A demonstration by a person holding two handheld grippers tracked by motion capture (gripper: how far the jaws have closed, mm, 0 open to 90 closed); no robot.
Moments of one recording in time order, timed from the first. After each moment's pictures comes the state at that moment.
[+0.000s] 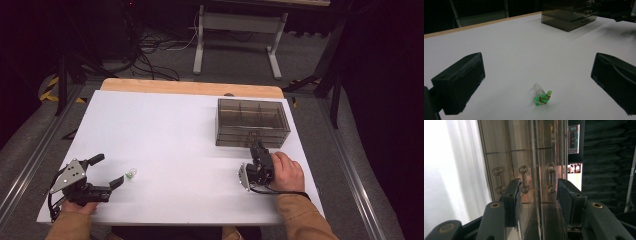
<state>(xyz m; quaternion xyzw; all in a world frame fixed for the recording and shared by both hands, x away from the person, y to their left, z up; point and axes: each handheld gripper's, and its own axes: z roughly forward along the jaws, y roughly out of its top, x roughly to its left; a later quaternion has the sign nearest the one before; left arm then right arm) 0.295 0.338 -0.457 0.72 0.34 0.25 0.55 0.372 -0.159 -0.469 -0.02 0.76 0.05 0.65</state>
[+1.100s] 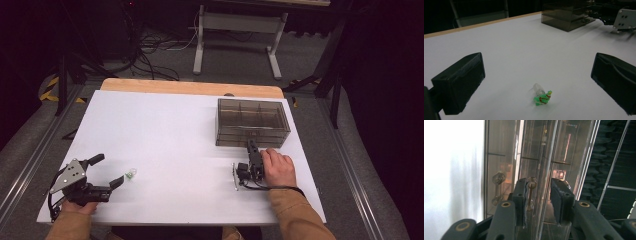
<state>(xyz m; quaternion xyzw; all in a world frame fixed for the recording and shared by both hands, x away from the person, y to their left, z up) 0.295 0.337 -0.457 0.72 0.34 0.25 0.55 0.392 -0.145 -0.499 -0.07 0.72 -0.02 0.69</state>
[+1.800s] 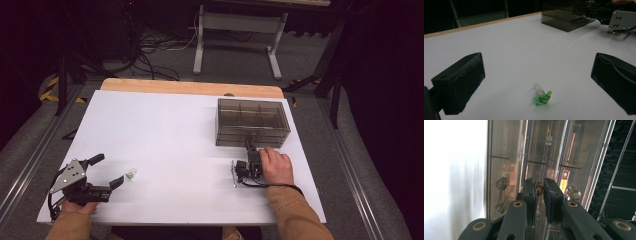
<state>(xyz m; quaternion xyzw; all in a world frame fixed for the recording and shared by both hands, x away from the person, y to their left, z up) 0.295 0.338 -0.457 0.72 0.34 0.25 0.55 0.401 -0.142 -0.502 -0.07 0.73 -0.02 0.68</state>
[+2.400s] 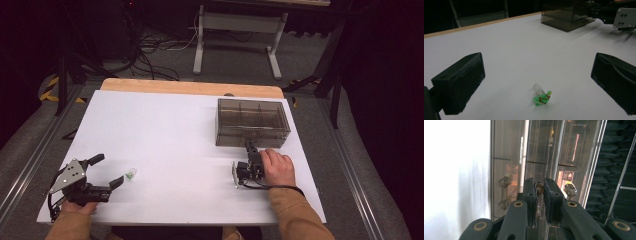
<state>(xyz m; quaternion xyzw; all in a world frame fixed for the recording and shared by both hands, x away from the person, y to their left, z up) 0.295 0.338 -0.457 0.72 0.34 0.25 0.55 0.392 -0.144 -0.495 -0.06 0.75 0.00 0.66</state>
